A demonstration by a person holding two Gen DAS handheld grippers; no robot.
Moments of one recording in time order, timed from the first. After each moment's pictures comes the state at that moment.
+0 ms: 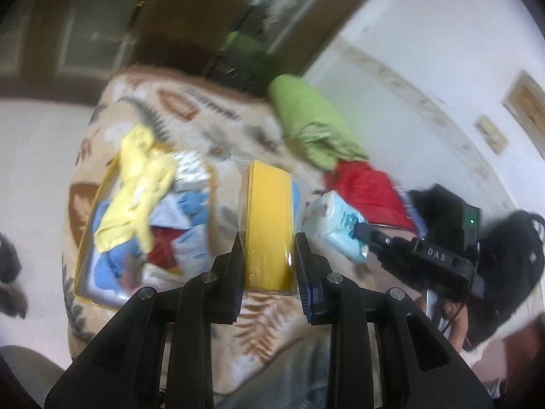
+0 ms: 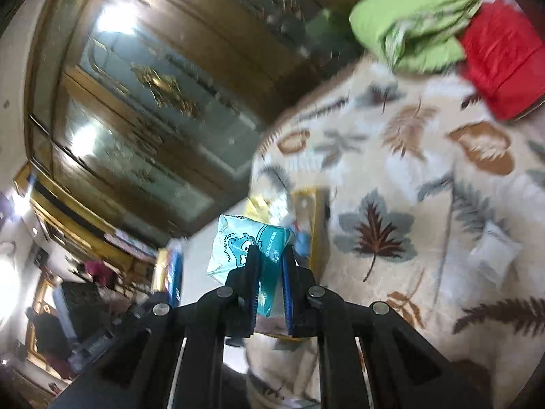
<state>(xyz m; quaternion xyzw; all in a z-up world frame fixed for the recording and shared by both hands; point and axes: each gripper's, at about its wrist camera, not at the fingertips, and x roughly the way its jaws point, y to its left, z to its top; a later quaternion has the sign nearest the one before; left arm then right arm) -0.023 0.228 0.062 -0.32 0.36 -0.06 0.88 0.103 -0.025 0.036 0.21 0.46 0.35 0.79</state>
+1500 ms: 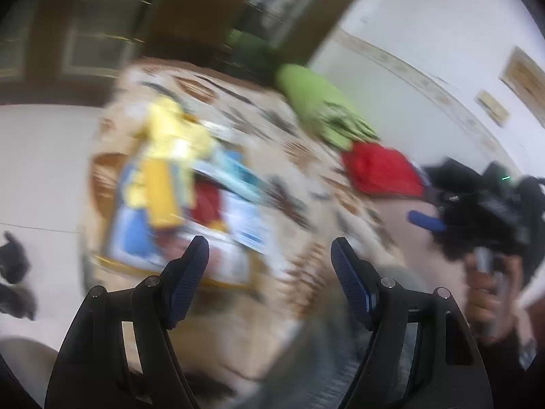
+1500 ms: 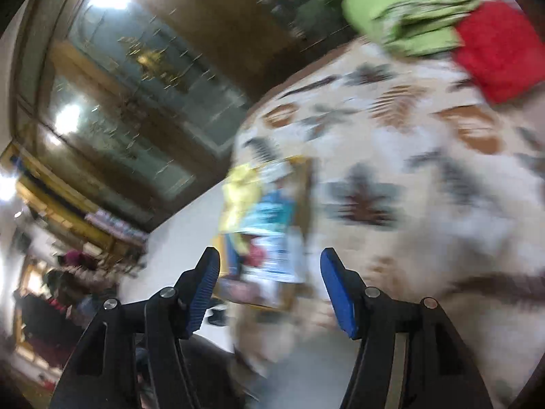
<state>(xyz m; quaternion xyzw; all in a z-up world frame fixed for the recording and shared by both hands) -0.084 0.222 0.013 -0.28 0.35 -0.09 0.89 0.059 -0.082 0.050 0.17 0.47 0.30 0.81</state>
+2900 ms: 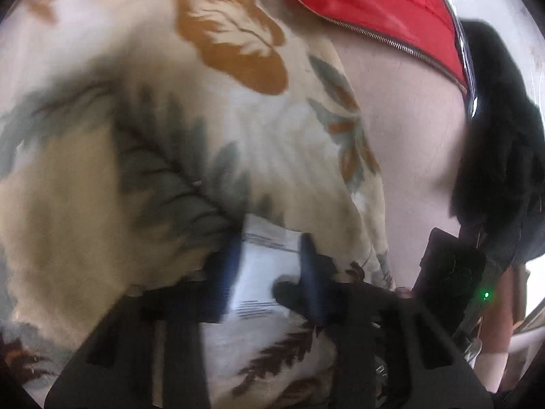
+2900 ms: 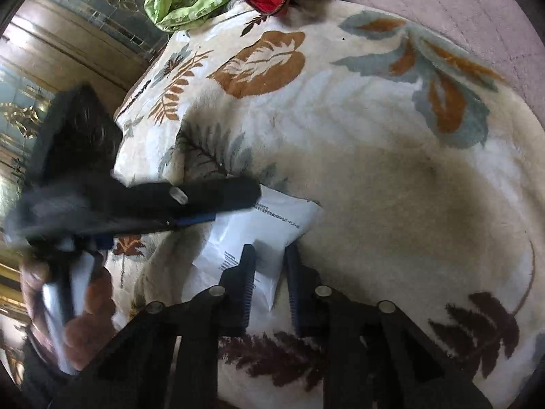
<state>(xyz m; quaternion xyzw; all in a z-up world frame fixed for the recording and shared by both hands) 0.256 -0.051 -0.134 -0.24 0.65 -0.34 0.63 0.141 -0.209 -0.118 0.22 0.55 0.12 0.80</state>
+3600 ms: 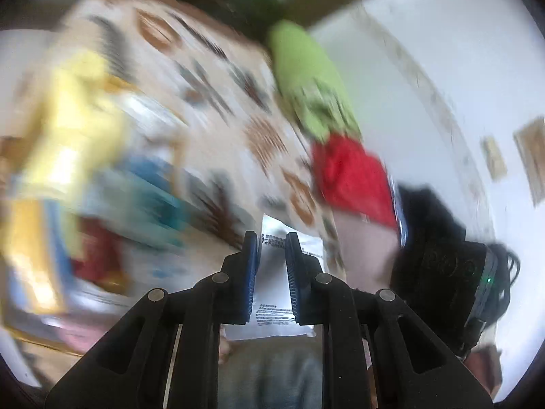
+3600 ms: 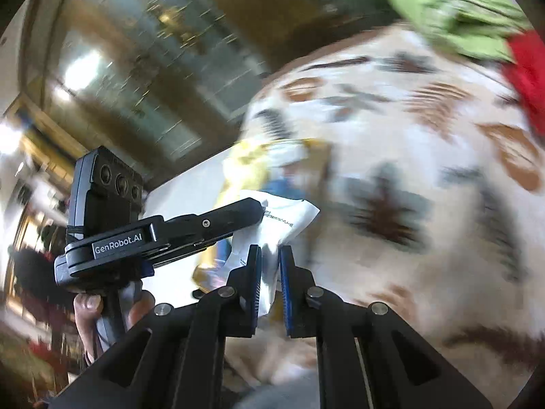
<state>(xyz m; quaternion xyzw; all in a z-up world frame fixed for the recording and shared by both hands) 0.073 0.249 0.021 -0.41 0.42 -0.13 0.80 0.096 0.052 0.030 0.08 0.50 0.40 0.76</state>
